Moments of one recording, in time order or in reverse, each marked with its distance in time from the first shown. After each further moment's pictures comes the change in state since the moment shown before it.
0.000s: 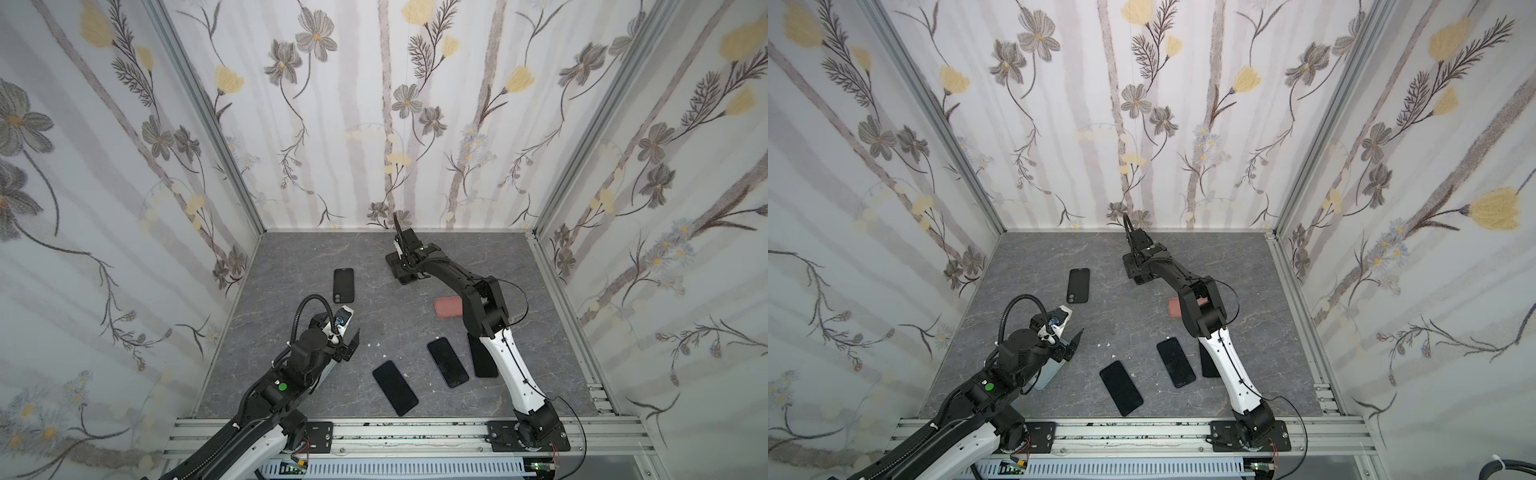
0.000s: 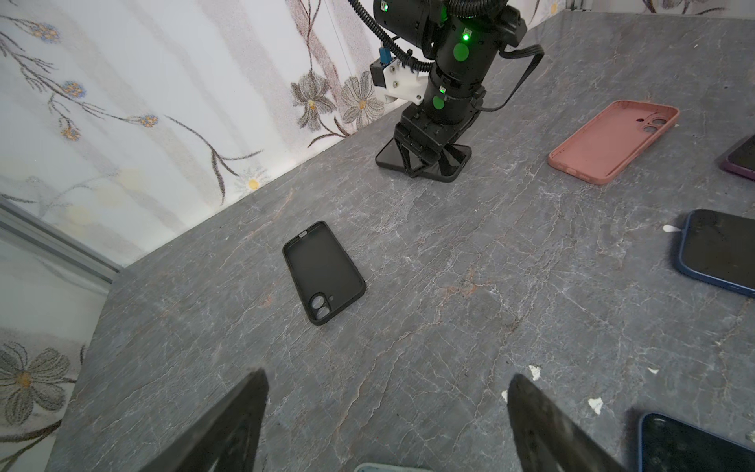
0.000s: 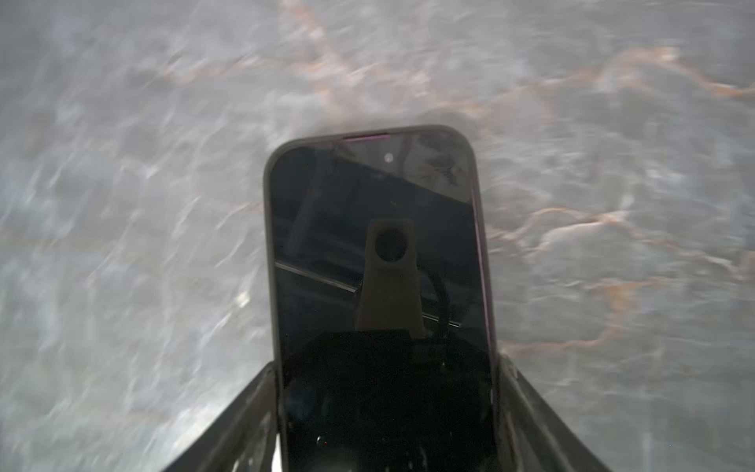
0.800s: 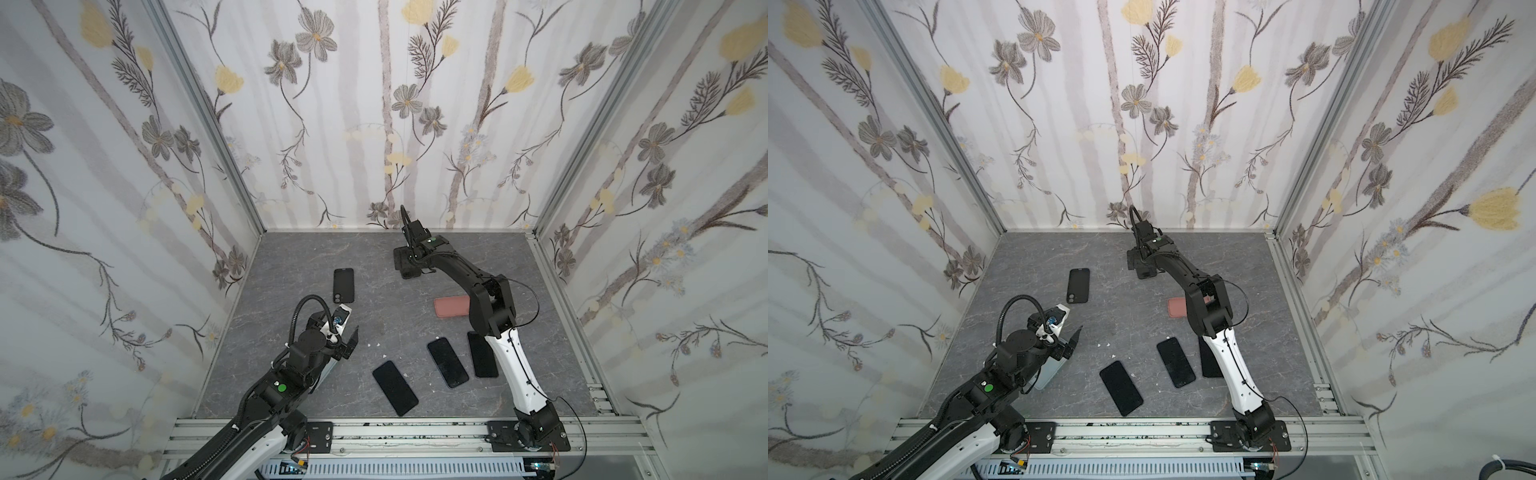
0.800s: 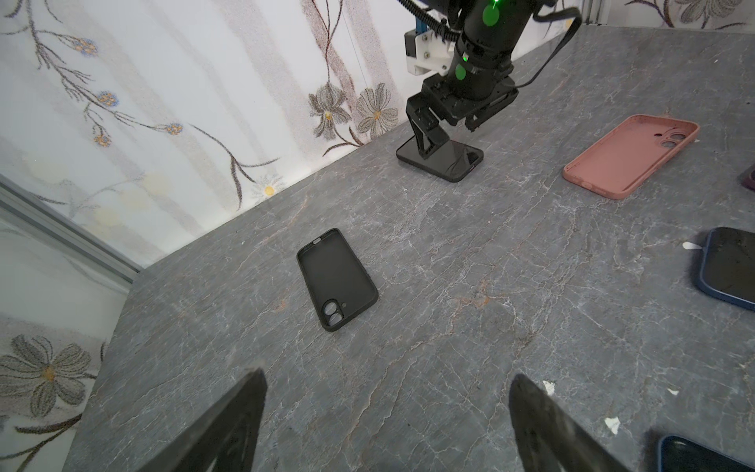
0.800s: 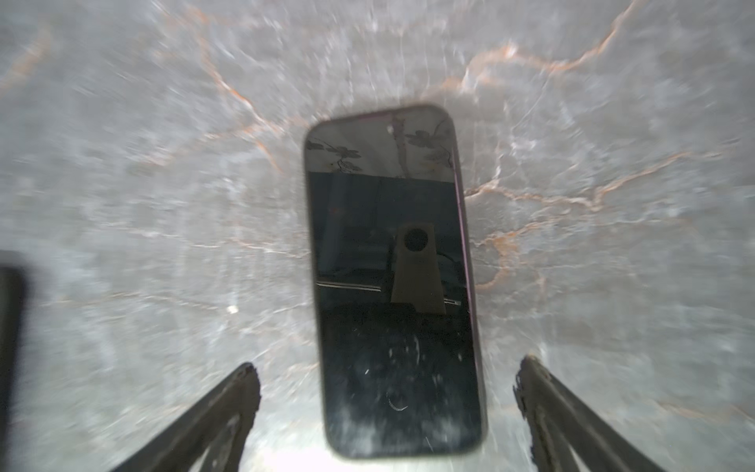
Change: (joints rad) left arm 0.000 -0.013 -0.004 0.026 -0.039 0.000; right arm -0.015 -0.117 0.008 -0.086 0.004 0.153
